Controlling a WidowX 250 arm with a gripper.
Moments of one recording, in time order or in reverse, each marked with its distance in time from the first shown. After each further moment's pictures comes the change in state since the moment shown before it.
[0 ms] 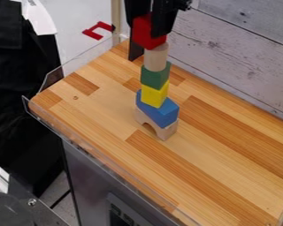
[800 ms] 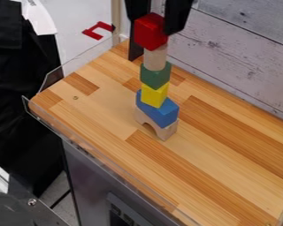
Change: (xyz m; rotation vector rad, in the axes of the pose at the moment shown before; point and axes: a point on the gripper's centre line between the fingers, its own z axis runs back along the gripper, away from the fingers) arm 0.002 0.004 0.014 -0.071 -0.010 0.047
